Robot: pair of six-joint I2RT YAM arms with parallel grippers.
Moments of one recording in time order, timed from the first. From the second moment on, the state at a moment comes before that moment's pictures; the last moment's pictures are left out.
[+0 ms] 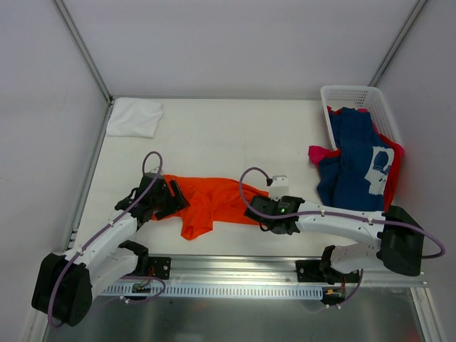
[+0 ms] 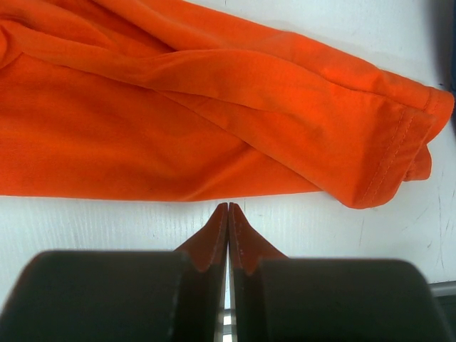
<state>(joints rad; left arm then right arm) -0.35 0.91 0.40 -0.39 0.07 -0.75 1.17 1.31 0.82 -0.93 0.67 1.05</state>
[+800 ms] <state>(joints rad) -0.37 1.02 0.39 -0.31 0.02 -0.75 1.17 1.37 0.82 -0.91 0.67 1.05</state>
